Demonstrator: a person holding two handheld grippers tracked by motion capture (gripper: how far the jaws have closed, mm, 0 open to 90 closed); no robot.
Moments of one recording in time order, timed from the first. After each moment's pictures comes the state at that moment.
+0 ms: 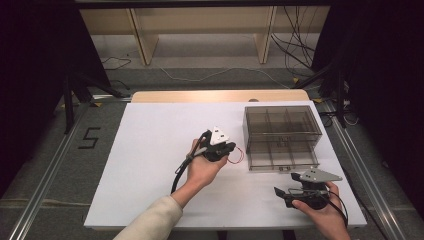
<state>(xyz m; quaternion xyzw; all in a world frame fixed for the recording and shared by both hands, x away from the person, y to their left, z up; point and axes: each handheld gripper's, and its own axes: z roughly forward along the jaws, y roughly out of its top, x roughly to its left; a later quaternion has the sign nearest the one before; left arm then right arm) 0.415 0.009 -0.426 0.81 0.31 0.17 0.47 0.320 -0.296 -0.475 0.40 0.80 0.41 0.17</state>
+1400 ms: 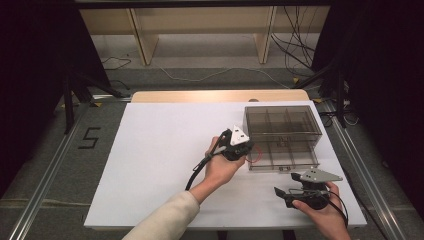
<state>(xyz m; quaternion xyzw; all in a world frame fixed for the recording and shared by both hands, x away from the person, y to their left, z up) 0.420 -0.038 -0.426 0.81 0.27 0.17 0.48 0.319 -0.296 -0.475 0.40 0.80 0.42 0.17</state>
